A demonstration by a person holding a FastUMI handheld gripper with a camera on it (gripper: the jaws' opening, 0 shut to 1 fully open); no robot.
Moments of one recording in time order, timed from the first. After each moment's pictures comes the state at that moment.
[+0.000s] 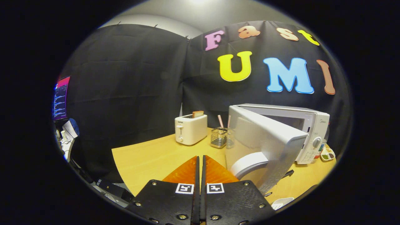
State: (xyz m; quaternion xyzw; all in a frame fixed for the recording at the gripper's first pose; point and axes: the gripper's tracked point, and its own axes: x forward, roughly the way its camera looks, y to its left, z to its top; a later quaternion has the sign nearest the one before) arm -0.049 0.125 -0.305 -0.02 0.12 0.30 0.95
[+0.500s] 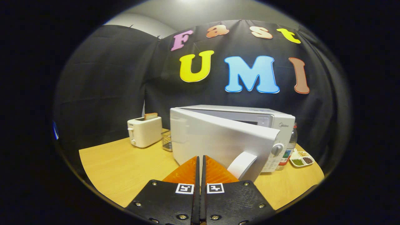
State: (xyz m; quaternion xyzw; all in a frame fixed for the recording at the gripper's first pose) arm 0.050 0.002 -0.305 -0.02 0.12 0.16 0.98
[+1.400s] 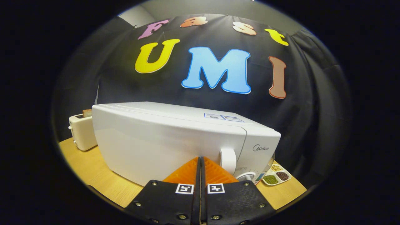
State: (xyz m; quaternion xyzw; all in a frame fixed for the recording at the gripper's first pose) arm 0.201 -0.073 -0.316 -0.07 0.12 0.01 0.99
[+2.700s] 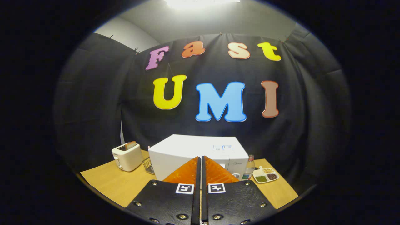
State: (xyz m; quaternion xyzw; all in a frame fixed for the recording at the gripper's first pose) arm 0.023 -0.056 -0.099 -0.02 0.04 0.05 1.00
